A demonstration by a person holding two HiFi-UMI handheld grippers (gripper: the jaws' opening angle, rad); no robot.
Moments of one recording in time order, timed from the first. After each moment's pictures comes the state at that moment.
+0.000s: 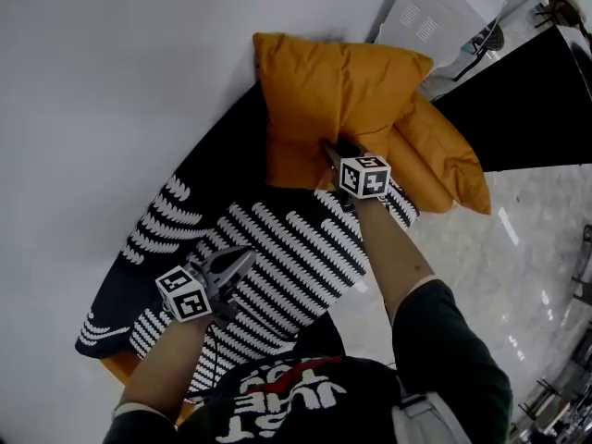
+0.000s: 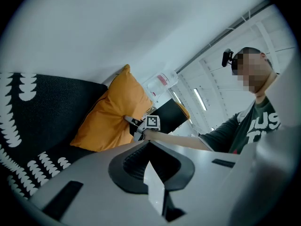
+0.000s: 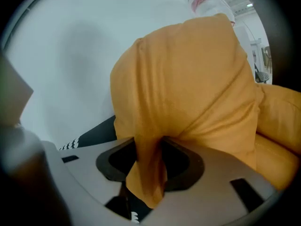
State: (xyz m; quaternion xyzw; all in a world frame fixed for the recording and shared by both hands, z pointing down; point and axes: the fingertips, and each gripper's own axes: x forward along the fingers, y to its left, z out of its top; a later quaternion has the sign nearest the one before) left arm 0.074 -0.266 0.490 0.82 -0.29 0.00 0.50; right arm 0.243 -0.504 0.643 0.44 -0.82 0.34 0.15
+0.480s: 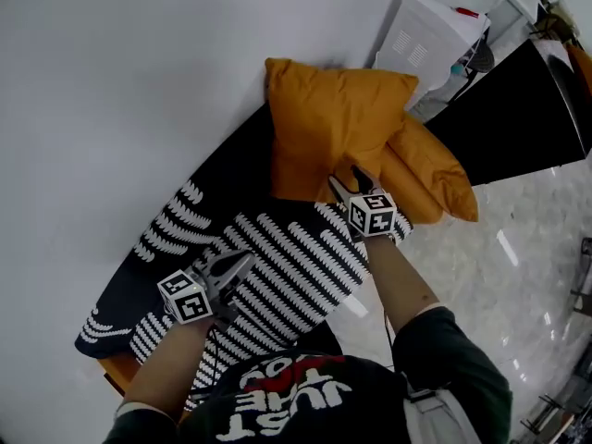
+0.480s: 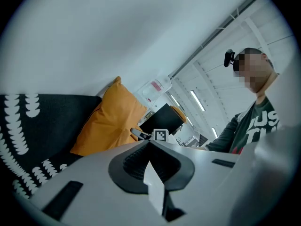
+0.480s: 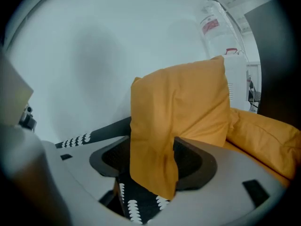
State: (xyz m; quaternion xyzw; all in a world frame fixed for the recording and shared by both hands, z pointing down) left arm 0.069 -0.250 0.443 0.83 -0.31 -0.01 0.46; right arm 0.271 -0.441 0.583 0.46 -0.83 0.27 0.17
